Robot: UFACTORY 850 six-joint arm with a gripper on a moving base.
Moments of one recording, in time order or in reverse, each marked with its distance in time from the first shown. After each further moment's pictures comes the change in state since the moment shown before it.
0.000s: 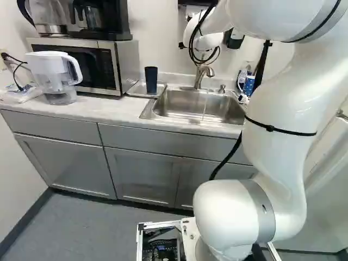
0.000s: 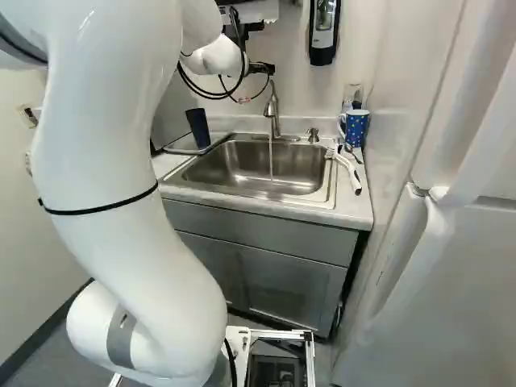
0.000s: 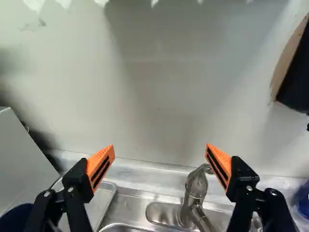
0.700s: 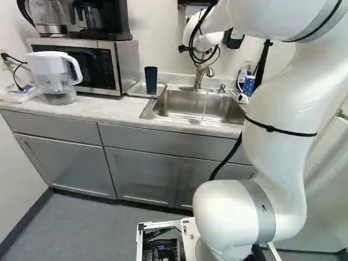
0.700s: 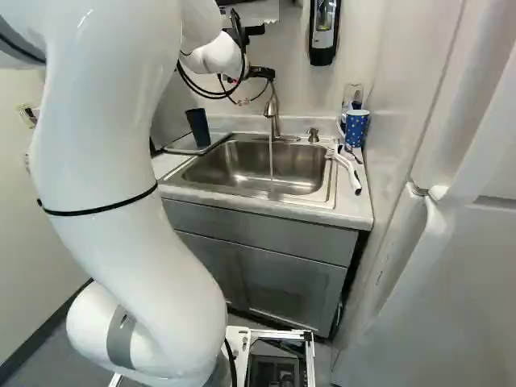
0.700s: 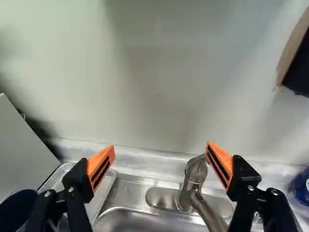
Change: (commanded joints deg) arm 0.0 0.5 0.5 0.0 -5.2 0.0
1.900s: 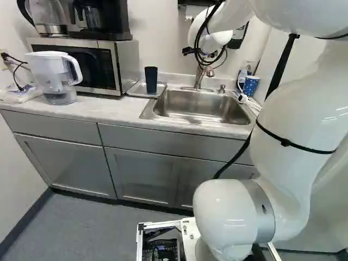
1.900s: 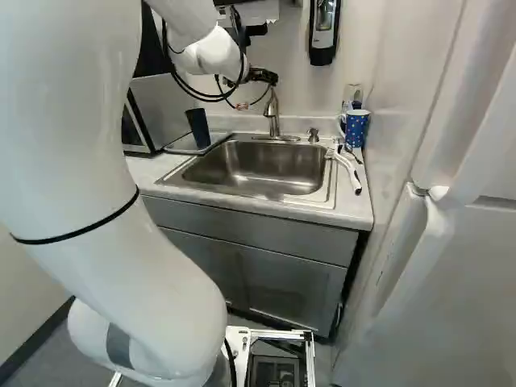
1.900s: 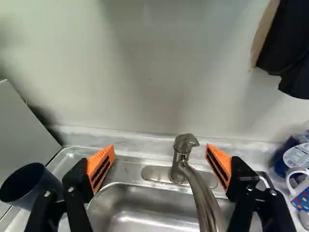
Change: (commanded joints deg) arm -2.0 8.0 8.5 0.0 -1.4 0.0
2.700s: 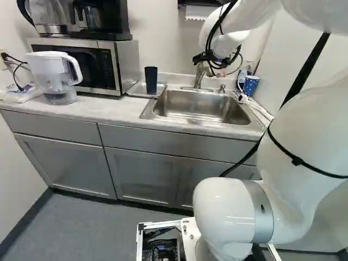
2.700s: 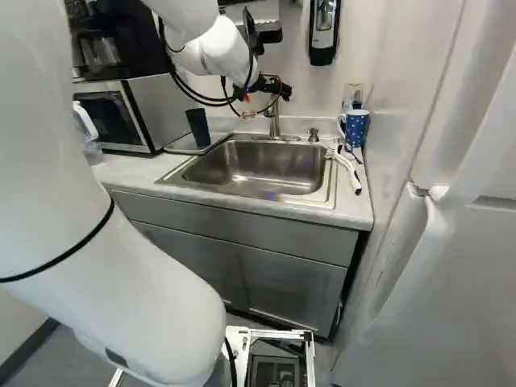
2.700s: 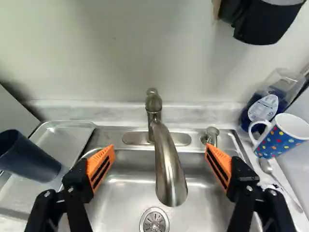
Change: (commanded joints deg) arm -4.8 8.8 8.7 0.0 -11.7 0.0
